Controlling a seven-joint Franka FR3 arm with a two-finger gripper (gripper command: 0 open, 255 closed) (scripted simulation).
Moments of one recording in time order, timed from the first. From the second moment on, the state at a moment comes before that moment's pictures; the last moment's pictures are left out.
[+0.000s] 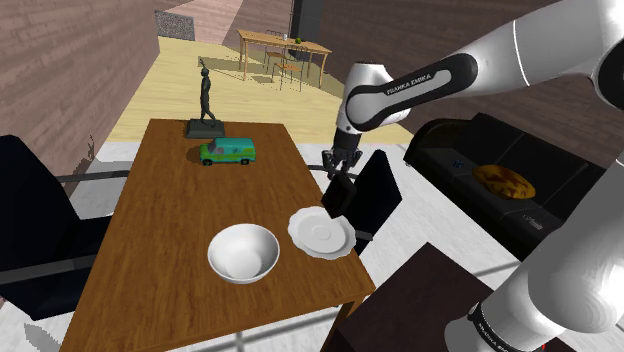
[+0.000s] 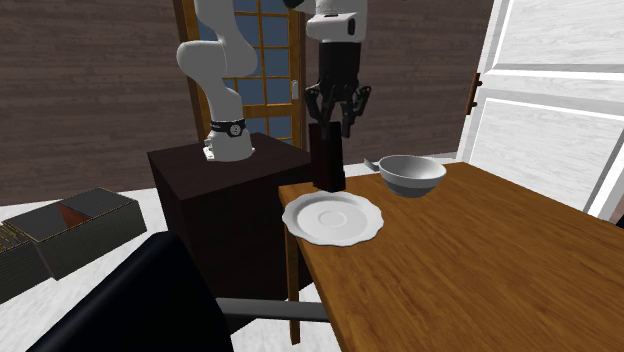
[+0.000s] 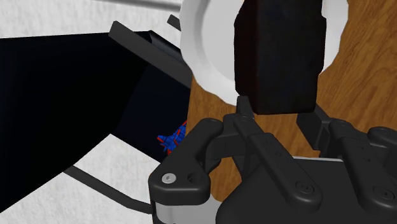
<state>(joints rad) -0.04 0.08 0.07 -2.17 -0.01 2.25 0.29</state>
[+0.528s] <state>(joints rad) -0.04 0.15 0.07 -2.21 -0.02 2.35 0.30</state>
